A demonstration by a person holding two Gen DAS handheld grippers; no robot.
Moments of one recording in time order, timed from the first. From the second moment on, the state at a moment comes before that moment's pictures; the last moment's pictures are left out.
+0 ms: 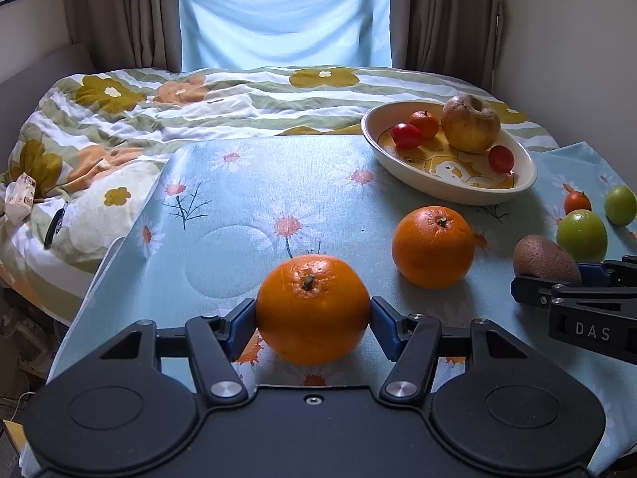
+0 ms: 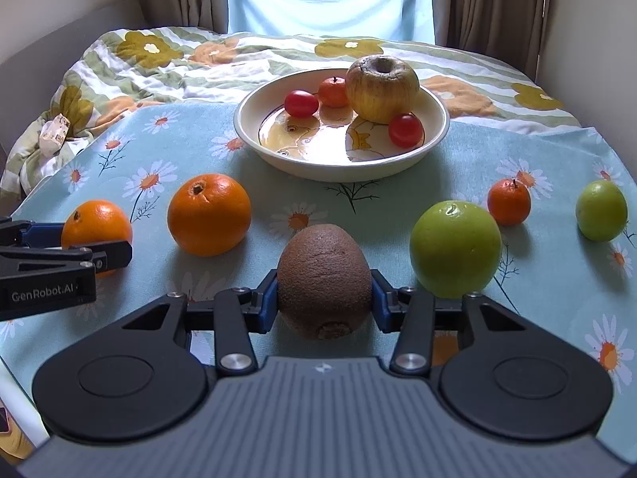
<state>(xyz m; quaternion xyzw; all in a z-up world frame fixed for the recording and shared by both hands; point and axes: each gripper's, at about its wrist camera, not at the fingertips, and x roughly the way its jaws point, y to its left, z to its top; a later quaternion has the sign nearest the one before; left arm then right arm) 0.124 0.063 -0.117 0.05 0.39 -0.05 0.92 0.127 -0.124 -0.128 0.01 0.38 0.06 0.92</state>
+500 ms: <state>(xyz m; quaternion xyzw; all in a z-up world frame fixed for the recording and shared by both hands) 0.096 0.057 -0.061 0.03 0.36 -0.05 0.93 0.112 -0.133 -0.064 0.02 0.37 0.06 0.93</state>
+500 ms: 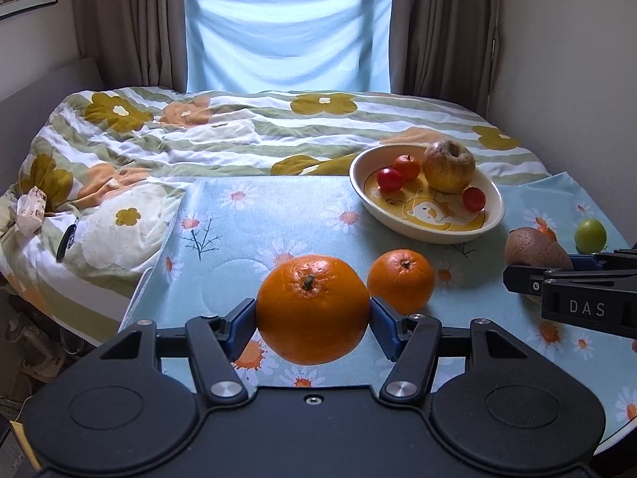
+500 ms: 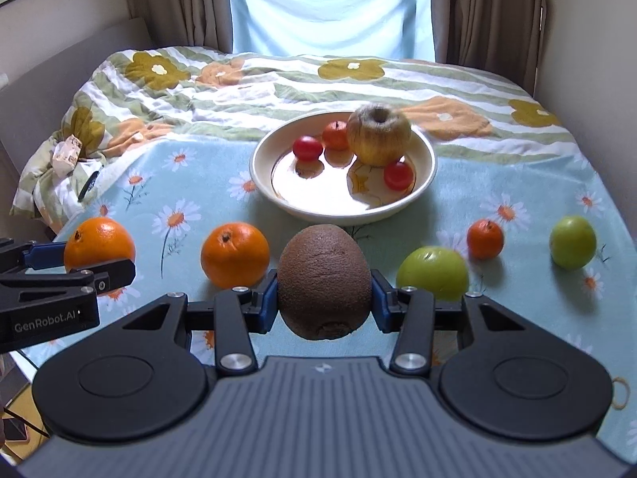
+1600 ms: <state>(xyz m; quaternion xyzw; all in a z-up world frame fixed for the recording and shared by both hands) 0.226 0.004 -0.021 0.09 0.36 -0.18 0.91 0.178 -0.161 -0.005 0.06 0.37 0.00 0.93</state>
